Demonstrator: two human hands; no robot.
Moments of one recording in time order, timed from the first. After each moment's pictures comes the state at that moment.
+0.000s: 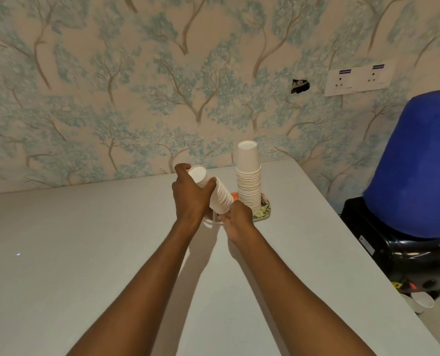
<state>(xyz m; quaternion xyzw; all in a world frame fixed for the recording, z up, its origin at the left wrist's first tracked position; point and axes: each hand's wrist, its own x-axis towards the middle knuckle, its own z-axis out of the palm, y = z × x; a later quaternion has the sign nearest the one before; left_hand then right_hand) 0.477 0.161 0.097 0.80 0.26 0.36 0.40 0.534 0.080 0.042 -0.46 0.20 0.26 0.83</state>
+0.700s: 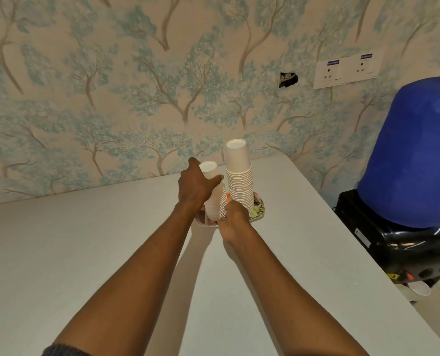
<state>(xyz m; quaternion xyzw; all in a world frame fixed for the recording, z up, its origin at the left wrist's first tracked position) 0.550 0.174 0.087 0.89 0.23 0.26 0.29 0.550 0.080 0.035 -0.39 0.22 0.24 0.86</state>
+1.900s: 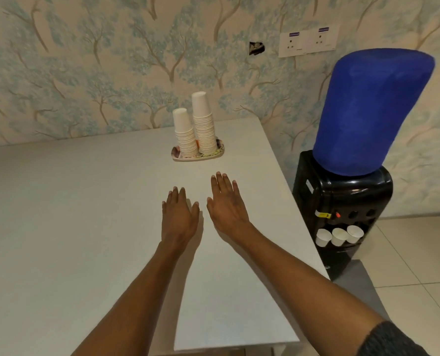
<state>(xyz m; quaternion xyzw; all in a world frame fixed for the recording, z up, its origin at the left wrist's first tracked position) 0.295 -0.049 -0.020 0.92 0.30 0.16 0.18 0.391 -0.152 -0.032 -0.91 -0.36 -0.07 0.17</state>
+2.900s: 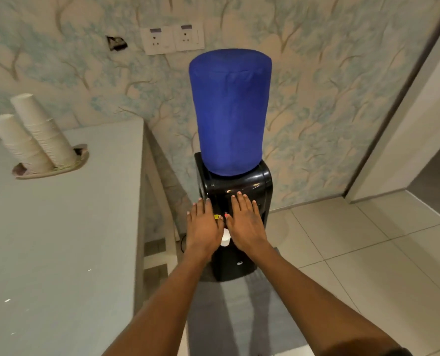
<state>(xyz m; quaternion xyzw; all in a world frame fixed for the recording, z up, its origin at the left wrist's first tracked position) 0.523 -0.443 -0.095 0.97 0.15 0.08 0.17 0.574 -0.564 -0.117 -0.96 -0.21 -0.07 0.16</state>
